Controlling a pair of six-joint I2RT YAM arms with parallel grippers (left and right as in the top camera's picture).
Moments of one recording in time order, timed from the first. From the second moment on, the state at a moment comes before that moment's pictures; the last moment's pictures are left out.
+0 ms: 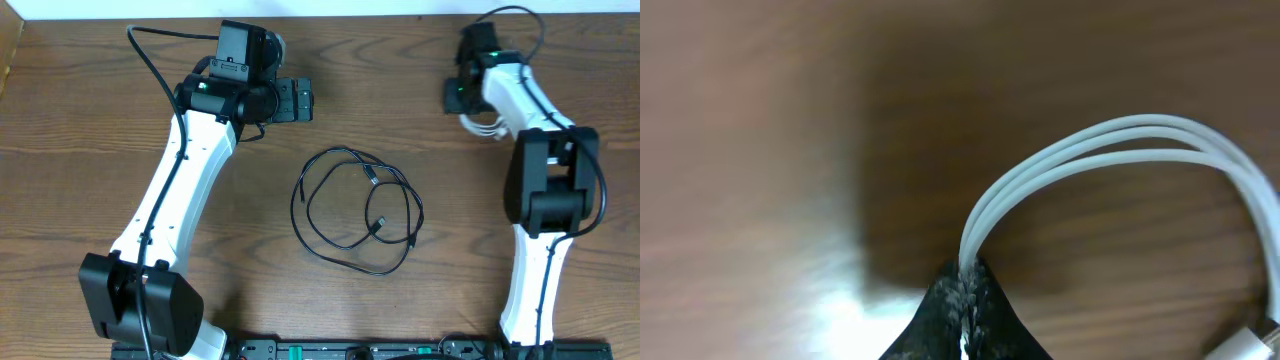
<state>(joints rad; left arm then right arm) -0.24 1.70 1.56 -0.84 0.18 -0.25 0.03 2.35 1.86 -0.73 0.12 0.15</state>
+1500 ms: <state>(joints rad) -0.29 1.70 1.56 -0.95 0.18 -0.25 -0.24 2.01 1.87 -0.84 -0.33 0.22</state>
